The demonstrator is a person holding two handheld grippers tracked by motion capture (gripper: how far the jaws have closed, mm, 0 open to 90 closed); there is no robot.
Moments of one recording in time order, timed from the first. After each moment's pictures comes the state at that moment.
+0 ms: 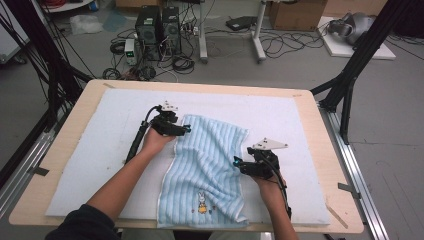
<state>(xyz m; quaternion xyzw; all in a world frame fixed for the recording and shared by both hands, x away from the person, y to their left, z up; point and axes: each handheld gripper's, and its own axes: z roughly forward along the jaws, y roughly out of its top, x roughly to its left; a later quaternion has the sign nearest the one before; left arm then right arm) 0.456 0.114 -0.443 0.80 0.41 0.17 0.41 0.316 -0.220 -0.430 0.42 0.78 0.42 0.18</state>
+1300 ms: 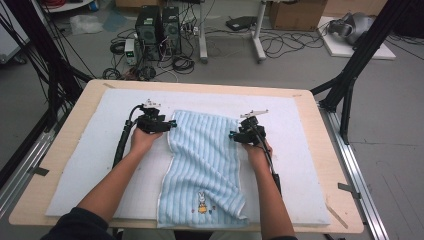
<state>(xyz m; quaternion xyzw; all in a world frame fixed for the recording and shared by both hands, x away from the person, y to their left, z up) 0.456 0.165 -0.444 0.76 0.46 0.17 0.43 0.431 -0.199 -0.438 0.46 0.80 0.35 0.16</state>
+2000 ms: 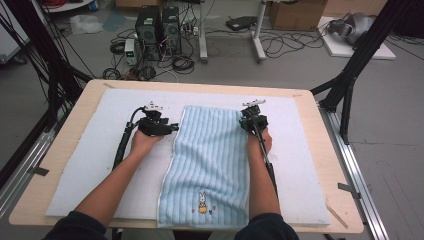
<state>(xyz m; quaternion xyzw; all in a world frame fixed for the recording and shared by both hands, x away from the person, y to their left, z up) 0.448 0.155 -0.442 0.77 0.43 0.15 0.44 0.460 -0.197 -0.426 0.52 0.76 0.28 0.28</state>
